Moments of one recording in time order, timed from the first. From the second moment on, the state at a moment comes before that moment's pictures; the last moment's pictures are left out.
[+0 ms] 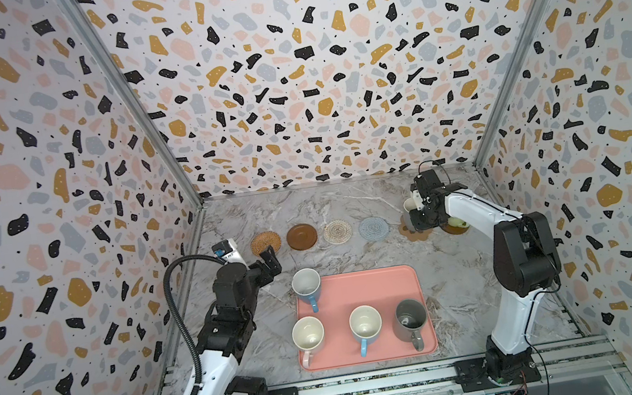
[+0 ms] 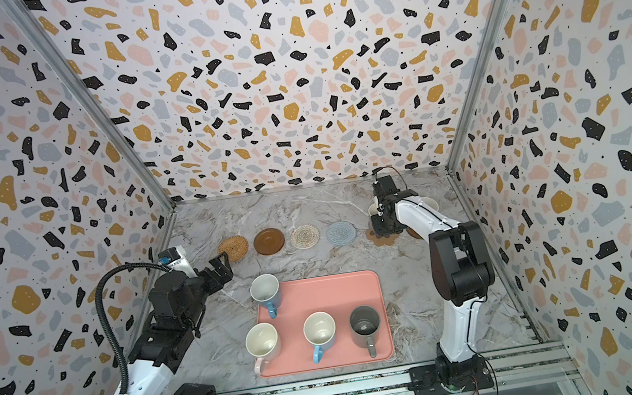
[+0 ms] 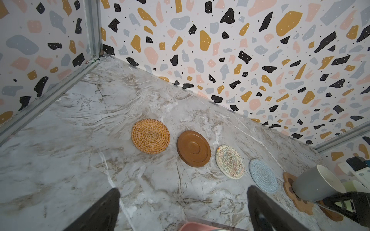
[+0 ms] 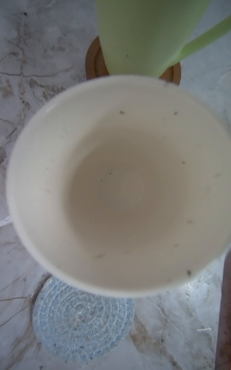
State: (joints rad) left arm -0.21 0.75 0.58 -0.18 -0.16 -0.48; right arm 0.23 1.88 1.45 -0.73 0.06 0.04
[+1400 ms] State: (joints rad) left arm -0.21 0.75 0.56 -0.18 -0.15 -0.48; right arm 0.21 1.84 1.35 -0.65 0.03 0.05
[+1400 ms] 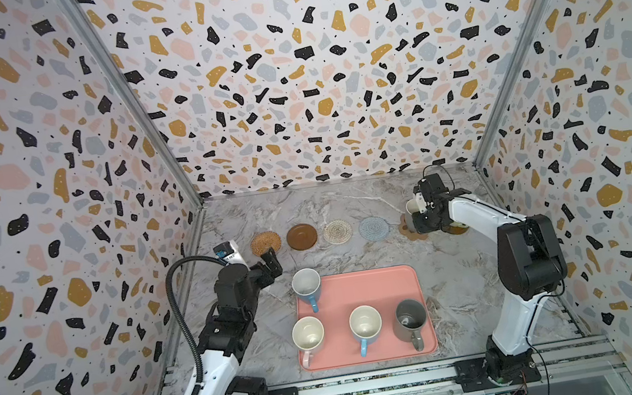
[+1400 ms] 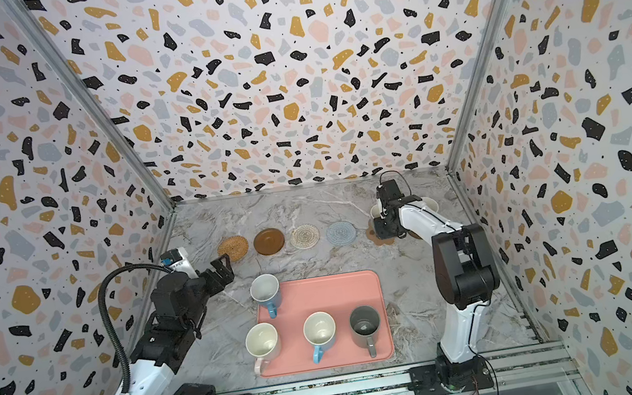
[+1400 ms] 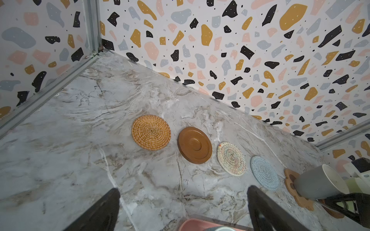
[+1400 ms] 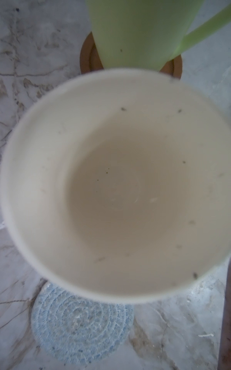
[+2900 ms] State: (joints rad) left arm -0.21 0.74 0.58 -0.22 -0.16 -0.47; right arm 0.32 1.45 1.34 -0.80 0.02 0.13
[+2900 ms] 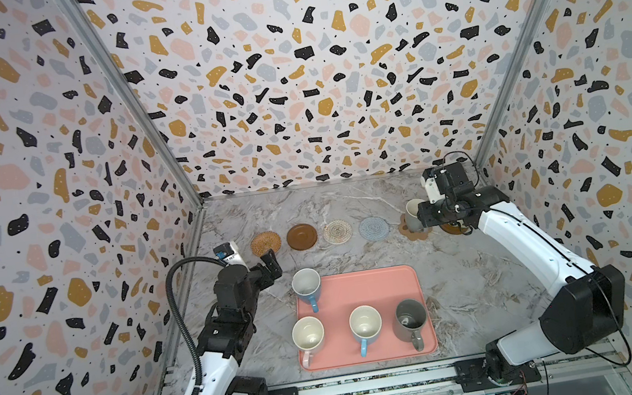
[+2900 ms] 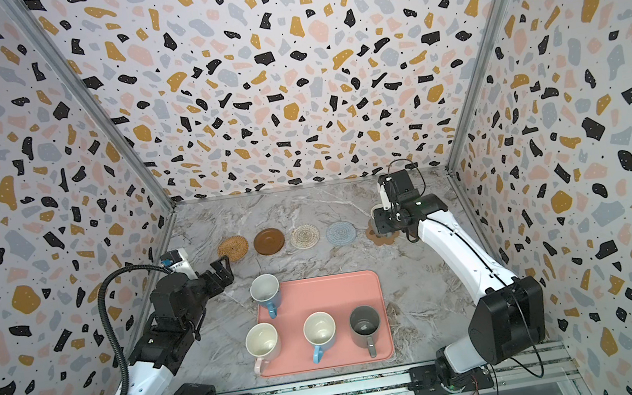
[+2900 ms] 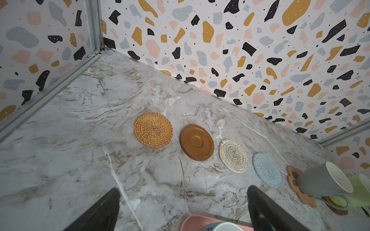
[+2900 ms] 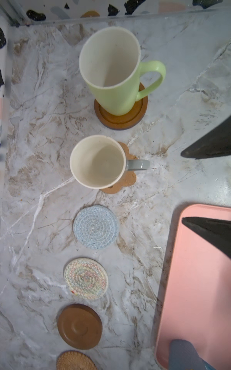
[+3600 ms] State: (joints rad) left arm -0.27 0.82 0.75 -0.49 -0.12 -0.38; right arm 0.45 1.36 1.27 -0.77 0.04 0.21
